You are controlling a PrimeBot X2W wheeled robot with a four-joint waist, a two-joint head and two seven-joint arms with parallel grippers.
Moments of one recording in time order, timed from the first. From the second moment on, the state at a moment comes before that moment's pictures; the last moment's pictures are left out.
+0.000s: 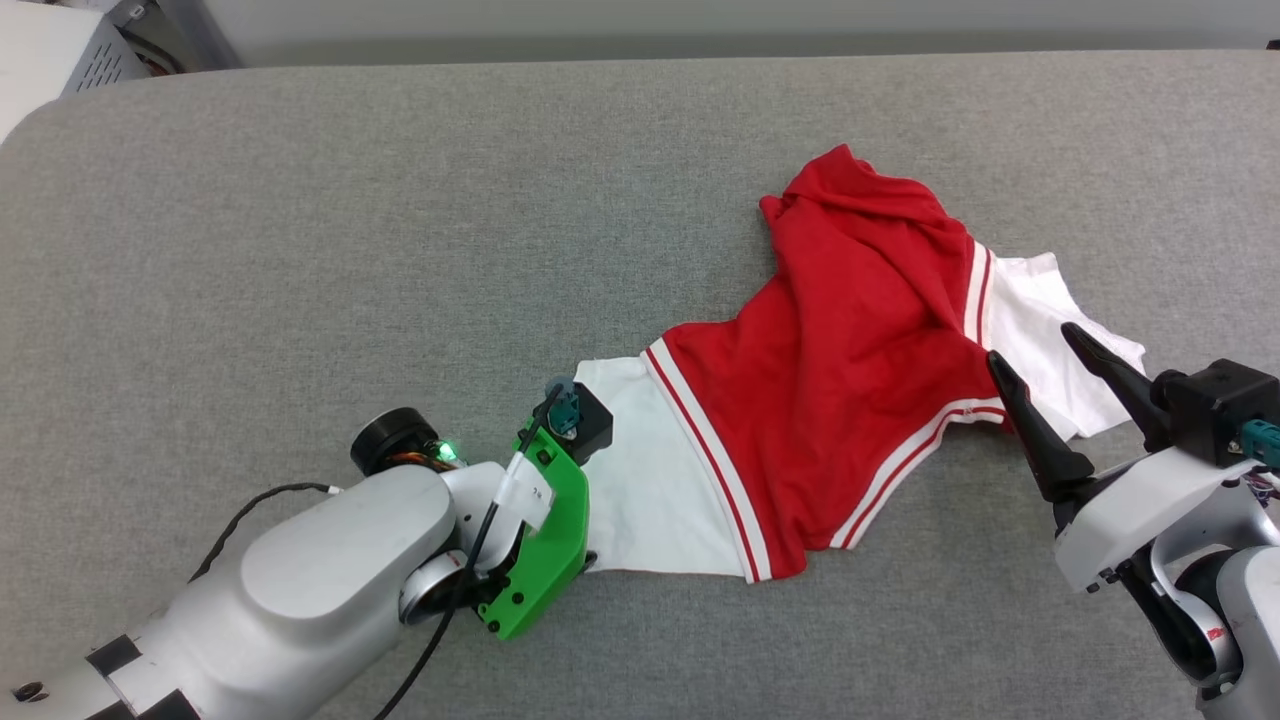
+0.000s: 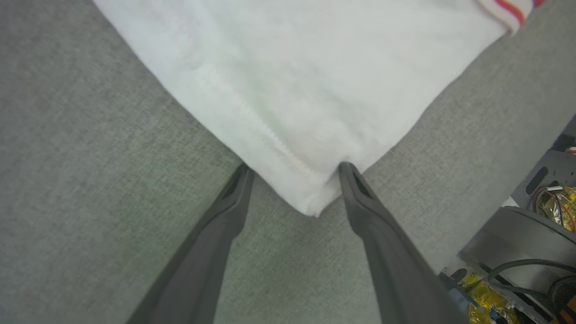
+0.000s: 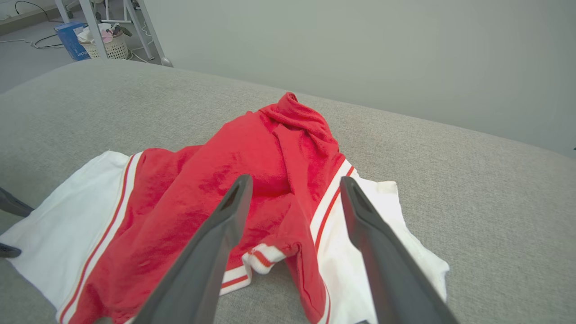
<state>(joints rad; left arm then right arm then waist) -0.81 0.53 -1.22 0.28 -0.91 -0.13 0.66 -0.20 -0.42 0.23 -0.01 0.40 0.13 0.04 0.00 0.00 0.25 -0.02</state>
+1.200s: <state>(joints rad) -0.86 0.79 -1.21 0.40 -1.04 -0.11 0.46 -0.17 -0.42 0.16 0.02 0.41 0.13 0.03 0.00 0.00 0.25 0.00</state>
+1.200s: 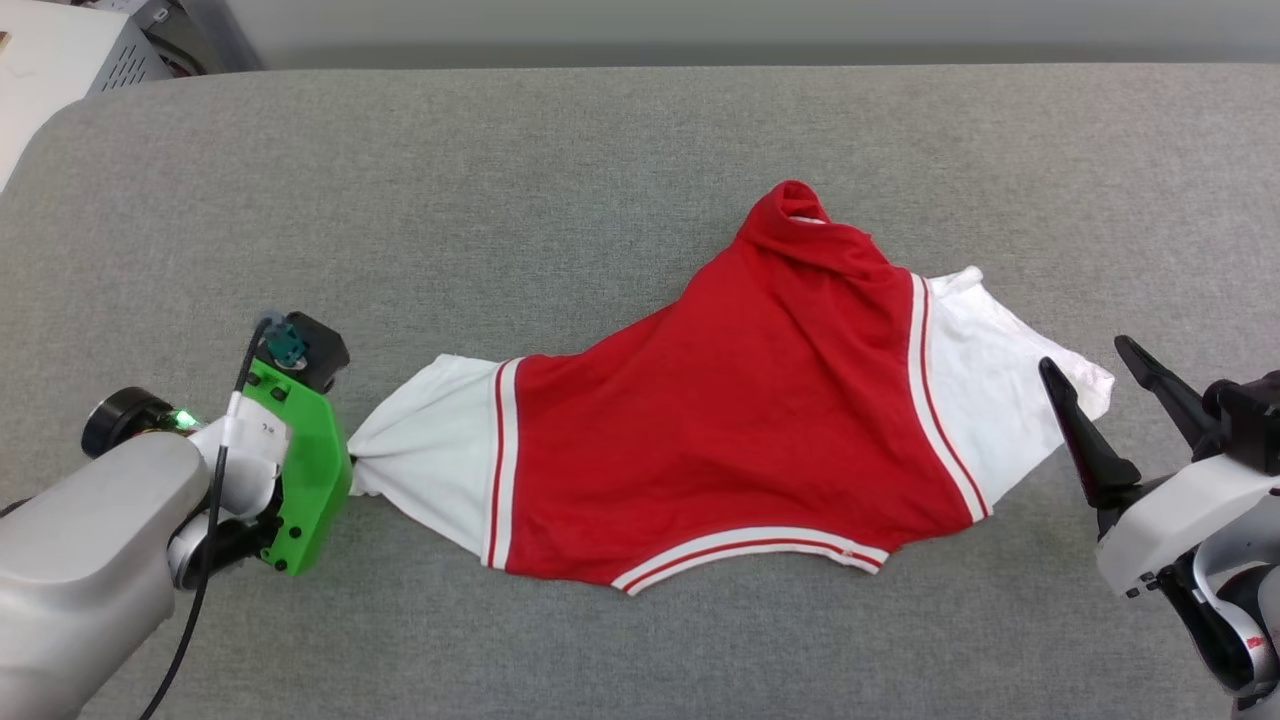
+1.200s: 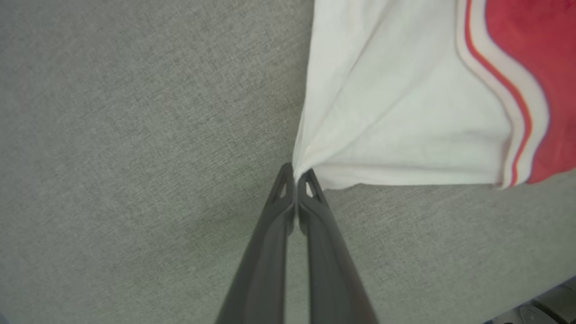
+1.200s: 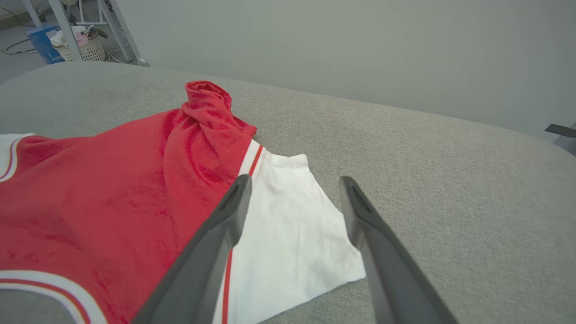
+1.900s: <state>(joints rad) -0.79 0.75 -1.10 0.41 -1.02 0.05 0.05 -0.26 -0.58 0.09 -0.01 0.46 0.13 0.16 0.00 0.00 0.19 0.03</state>
